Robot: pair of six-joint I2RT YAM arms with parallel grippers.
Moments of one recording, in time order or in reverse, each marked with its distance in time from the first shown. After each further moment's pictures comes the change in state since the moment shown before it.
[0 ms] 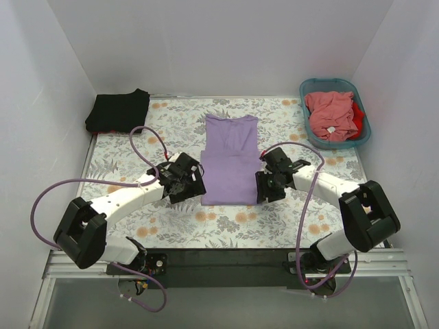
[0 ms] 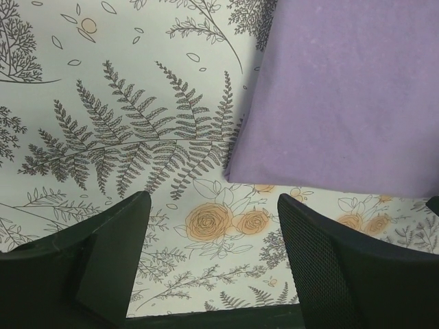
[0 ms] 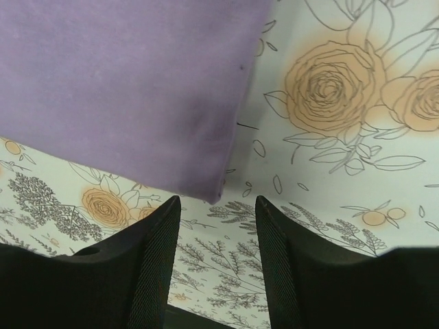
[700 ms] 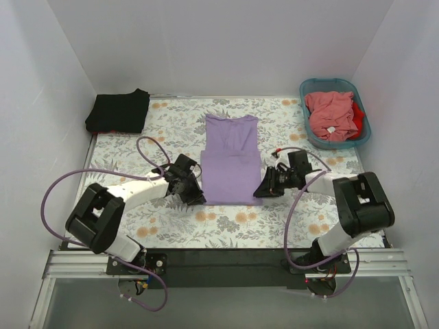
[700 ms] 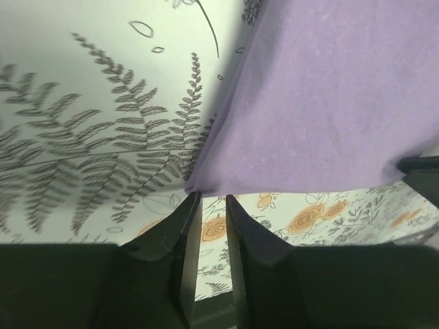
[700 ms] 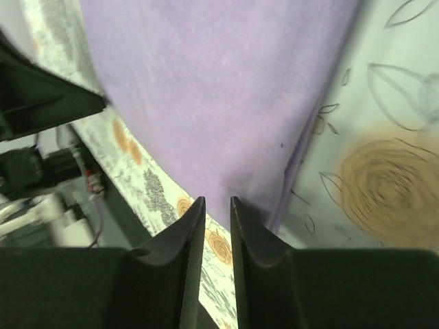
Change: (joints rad) left arm 0.080 0.161 -0.097 0.257 0.322 -0.109; right arm -0.277 0.173 -0.221 0.614 -0.703 0.120
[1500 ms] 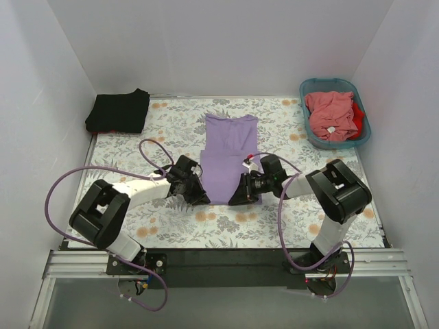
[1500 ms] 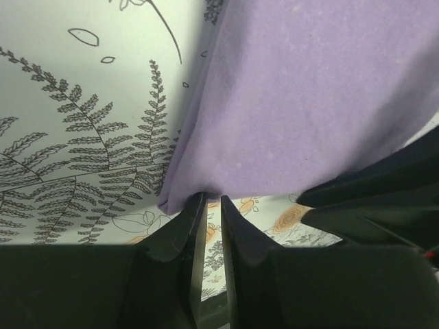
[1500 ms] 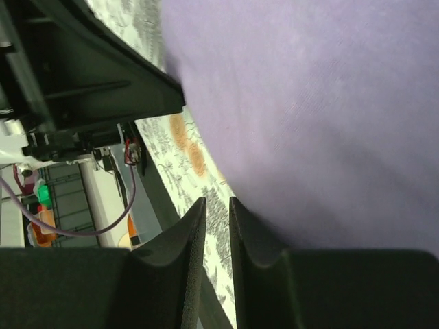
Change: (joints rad) left arm 0.000 0.028 -0.016 0.079 0.058 -0.001; right arm 0.300 0.180 0.063 0.319 -0.013 0.235
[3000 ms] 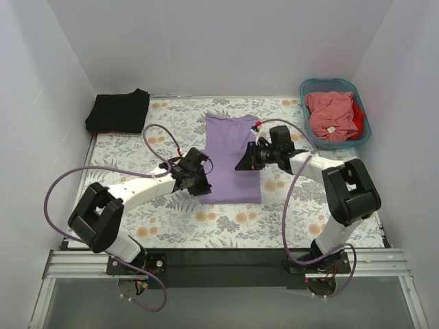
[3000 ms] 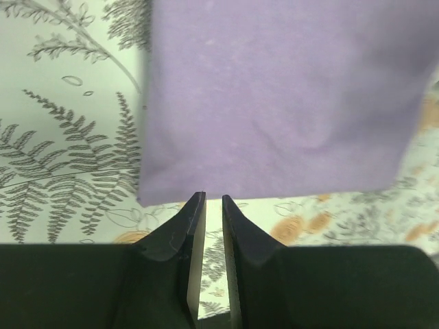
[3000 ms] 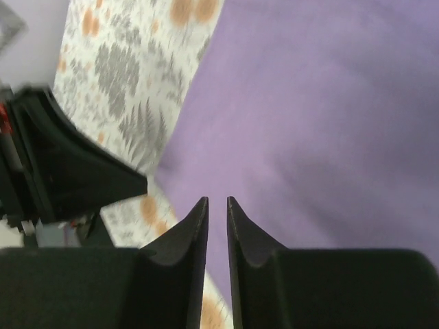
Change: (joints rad) left arm -0.103 -0.013 0.182 -0.188 -0.265 0.076; right arm -0.151 -0.091 0.300 -0.276 0.139 -0.325
